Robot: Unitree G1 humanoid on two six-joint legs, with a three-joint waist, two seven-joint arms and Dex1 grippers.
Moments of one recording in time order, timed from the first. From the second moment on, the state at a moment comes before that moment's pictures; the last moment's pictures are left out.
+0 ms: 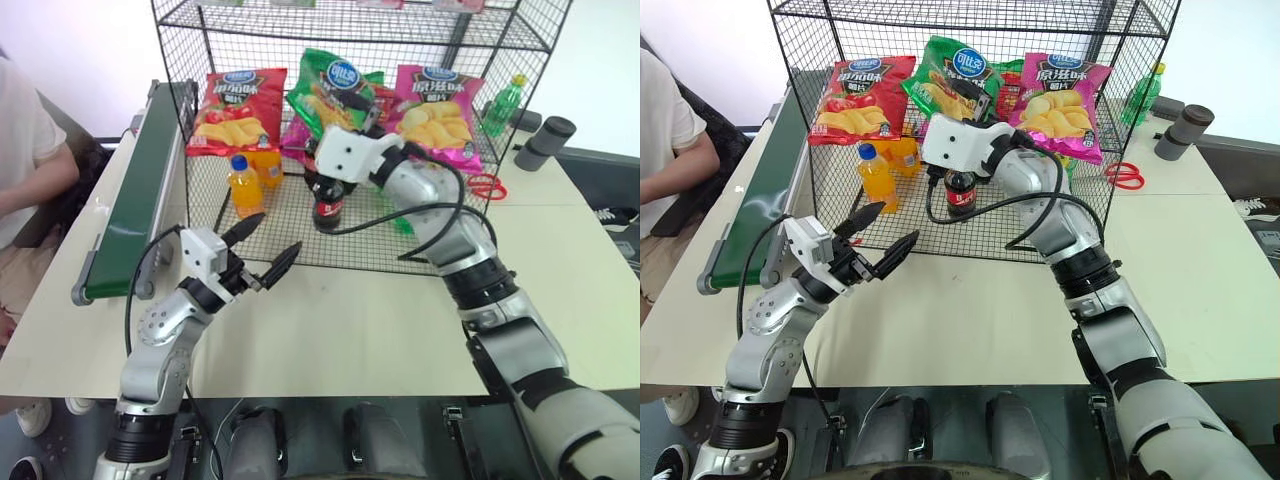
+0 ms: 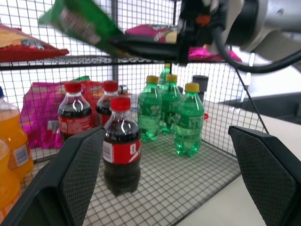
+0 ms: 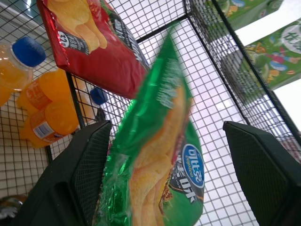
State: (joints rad) left arm -0.11 0.31 0.05 -0.28 -0.44 0.11 -0.65; right arm -0.92 -0.35 0.29 0.21 -0.47 -0.04 0.38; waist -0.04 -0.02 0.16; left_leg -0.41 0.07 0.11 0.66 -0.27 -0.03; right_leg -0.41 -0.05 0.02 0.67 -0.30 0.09
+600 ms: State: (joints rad) left arm -0.11 0.30 0.02 -0.28 -0.44 0.10 -0.65; right arm -0.92 -0.37 0.27 0.32 -0.42 -0.10 0.37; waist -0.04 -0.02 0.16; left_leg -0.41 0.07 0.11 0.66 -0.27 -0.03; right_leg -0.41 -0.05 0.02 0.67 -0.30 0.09
